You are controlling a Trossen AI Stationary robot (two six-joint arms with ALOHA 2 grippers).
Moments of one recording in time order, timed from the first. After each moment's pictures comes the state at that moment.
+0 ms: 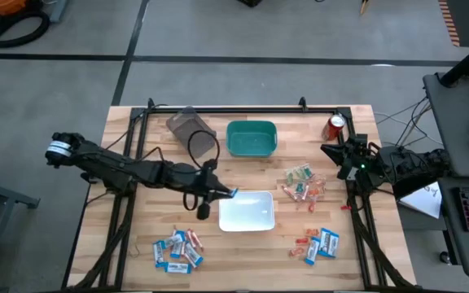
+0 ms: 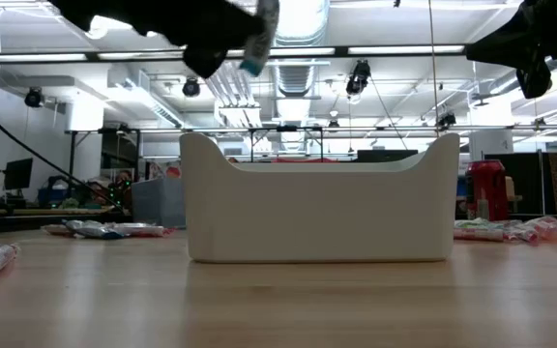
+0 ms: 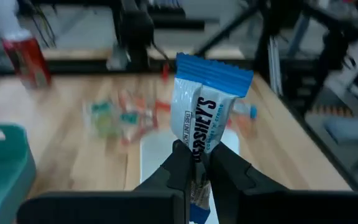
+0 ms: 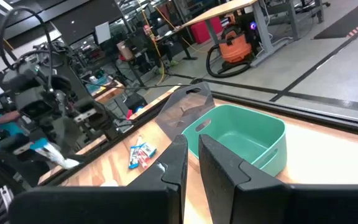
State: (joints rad) left arm -0.18 1.37 0.77 0.31 -0.06 -0.08; right arm 0.19 0.11 0.41 -0.41 0.60 0.52
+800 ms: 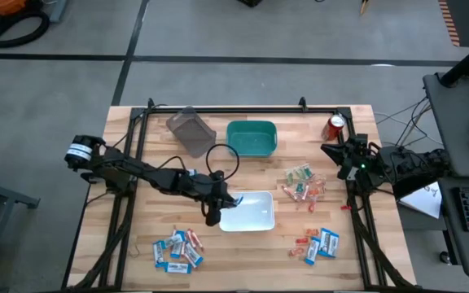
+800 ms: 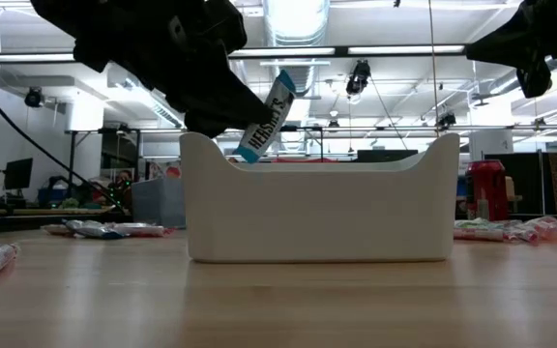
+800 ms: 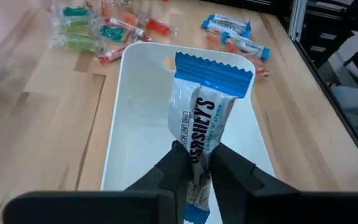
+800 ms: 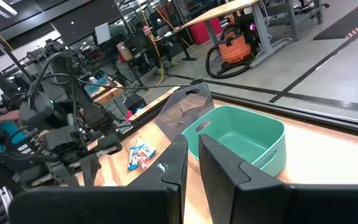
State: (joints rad) left arm -0.18 1.57 0.77 0.28 -0.01 -0.25; right arm 0.19 0.11 0.41 -0.41 0.60 0.52
